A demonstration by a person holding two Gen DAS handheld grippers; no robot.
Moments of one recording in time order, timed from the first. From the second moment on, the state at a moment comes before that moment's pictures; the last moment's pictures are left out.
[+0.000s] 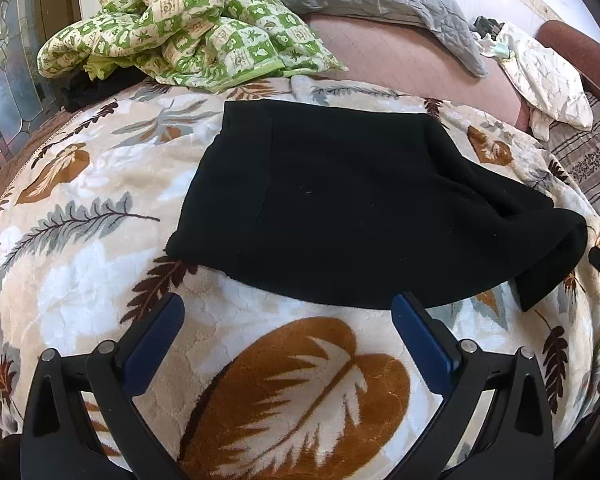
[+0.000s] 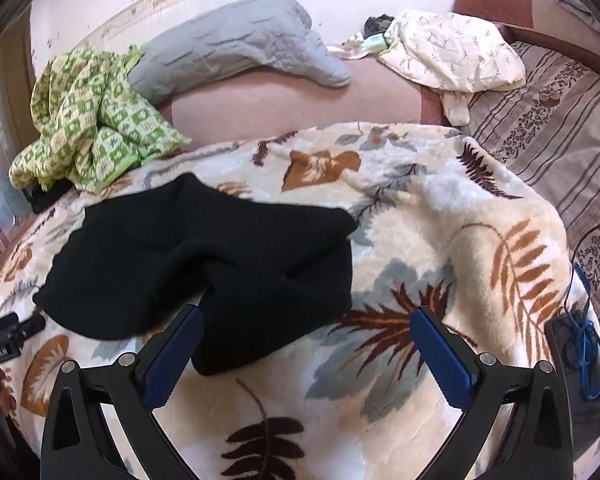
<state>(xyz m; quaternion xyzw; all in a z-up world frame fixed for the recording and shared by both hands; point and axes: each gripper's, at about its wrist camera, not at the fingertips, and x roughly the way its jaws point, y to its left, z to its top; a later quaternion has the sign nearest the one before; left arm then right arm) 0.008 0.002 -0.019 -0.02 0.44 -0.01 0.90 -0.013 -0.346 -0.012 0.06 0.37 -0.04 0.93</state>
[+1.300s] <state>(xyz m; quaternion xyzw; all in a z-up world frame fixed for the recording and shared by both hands) 0.013 0.002 -0.012 -0.03 0.43 -0.02 0.90 -0.005 -0.332 -0.002 0.06 0.36 -0.02 0.93</state>
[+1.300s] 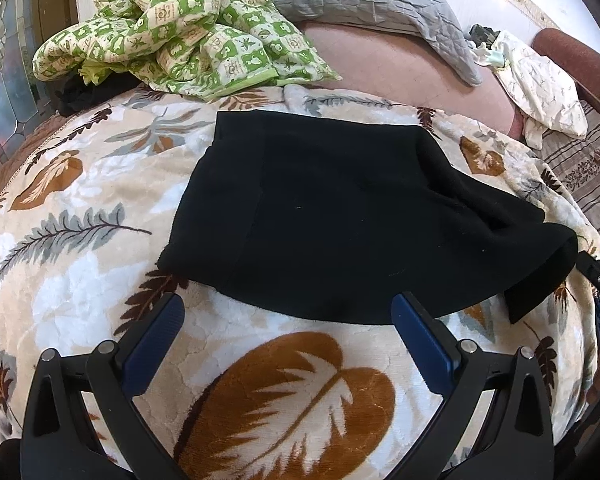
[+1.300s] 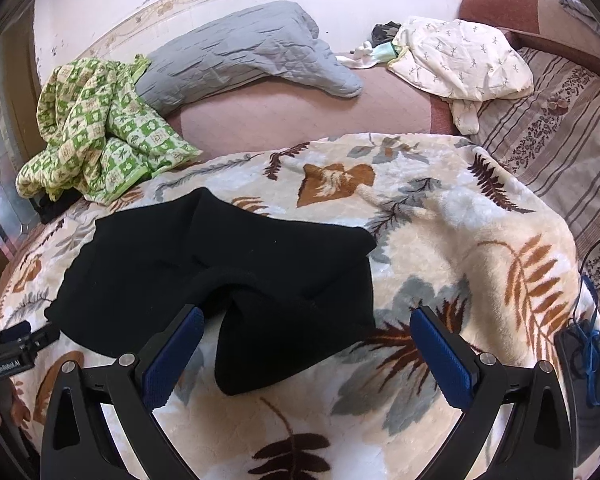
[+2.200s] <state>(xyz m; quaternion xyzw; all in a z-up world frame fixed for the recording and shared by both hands) 0.003 -0.010 -0.014 -0.03 0.44 -0.04 0.90 -0.018 -0.301 -0.004 0.03 0.36 -0.01 0.93</state>
